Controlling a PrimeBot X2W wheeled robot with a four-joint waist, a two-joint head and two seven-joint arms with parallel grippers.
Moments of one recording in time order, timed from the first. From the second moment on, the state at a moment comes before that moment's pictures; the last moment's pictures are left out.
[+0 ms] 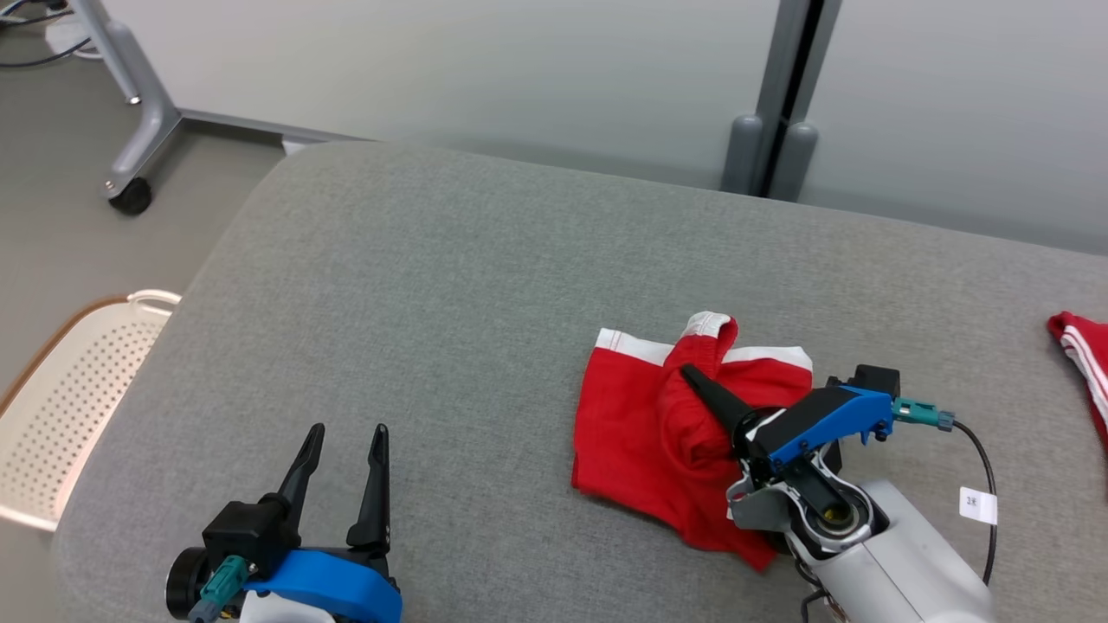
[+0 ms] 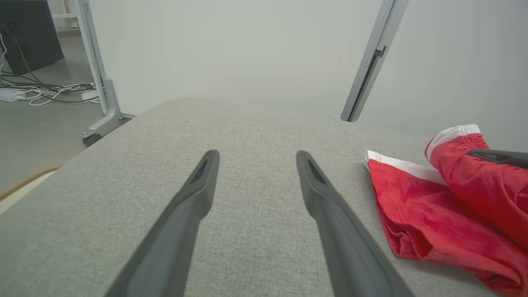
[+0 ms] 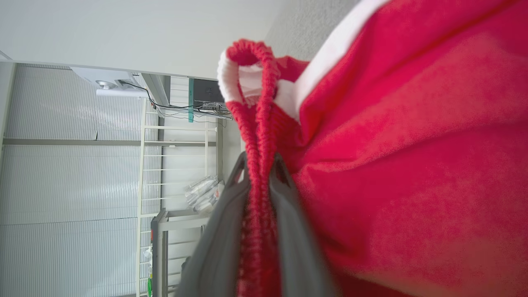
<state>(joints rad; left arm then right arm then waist) -0.08 0.10 -0.16 0.36 -0.27 -0.13 -0.26 -0.54 -0.05 0.35 0.78 1.52 0.13 0.19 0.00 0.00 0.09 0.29</state>
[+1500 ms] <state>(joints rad) -0.07 0.13 -0.06 0.32 -0.24 -0.13 -0.26 -0.45 -0.36 0.40 0.44 0.98 0.13 -0.26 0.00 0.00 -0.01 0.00</state>
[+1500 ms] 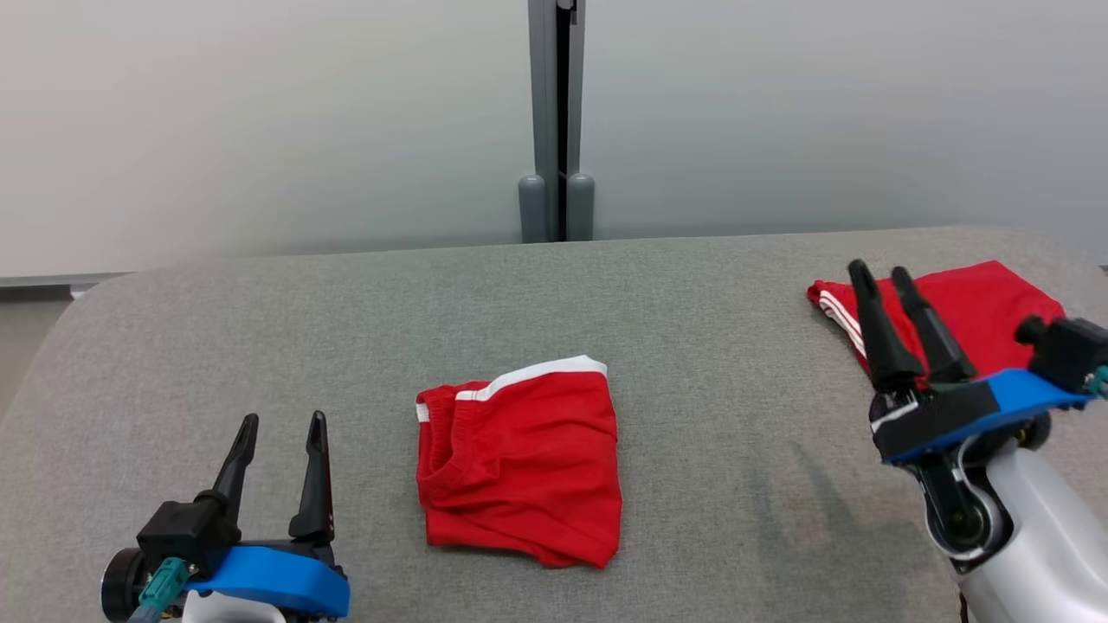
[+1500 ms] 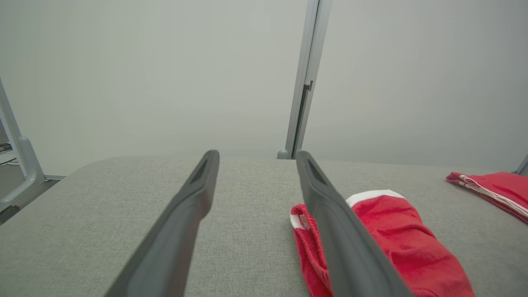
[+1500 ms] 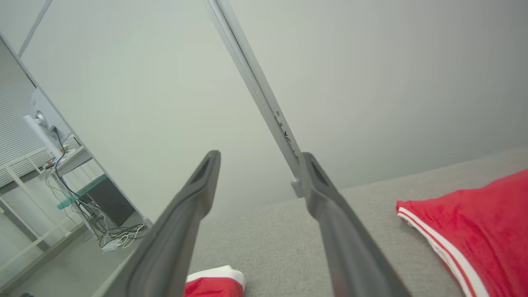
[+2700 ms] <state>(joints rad) -0.04 0.11 -0.08 0.33 -0.25 -0.13 -0.26 -0.12 -0.10 0.06 0.37 0.25 0.13 -0.26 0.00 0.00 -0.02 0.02</state>
